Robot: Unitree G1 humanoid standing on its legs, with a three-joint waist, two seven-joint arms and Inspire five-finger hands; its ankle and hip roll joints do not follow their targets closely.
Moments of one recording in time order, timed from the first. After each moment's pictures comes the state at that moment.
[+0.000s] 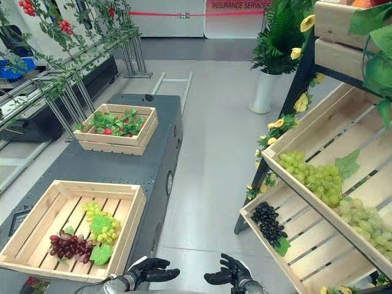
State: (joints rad) left arm -0.05 0.20 -0.52 1.19 -0.02 -0.24 -0.11; right arm -0.01 -0.19 0.33 1.20 0.37 -0.19 0.11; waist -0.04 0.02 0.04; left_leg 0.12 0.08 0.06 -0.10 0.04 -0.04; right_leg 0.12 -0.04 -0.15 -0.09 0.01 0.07
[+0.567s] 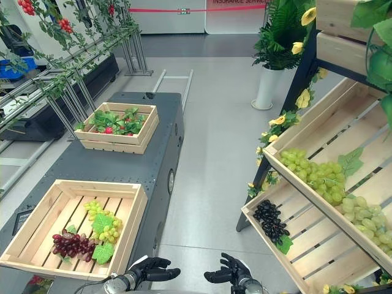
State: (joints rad) left arm -0.05 0.20 -0.52 1.18 -0.01 -0.24 -0.10; right arm -0.02 -0.19 0.33 1.20 0.41 -0.18 0.11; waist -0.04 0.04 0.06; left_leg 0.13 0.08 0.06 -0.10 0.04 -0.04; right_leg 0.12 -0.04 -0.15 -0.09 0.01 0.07
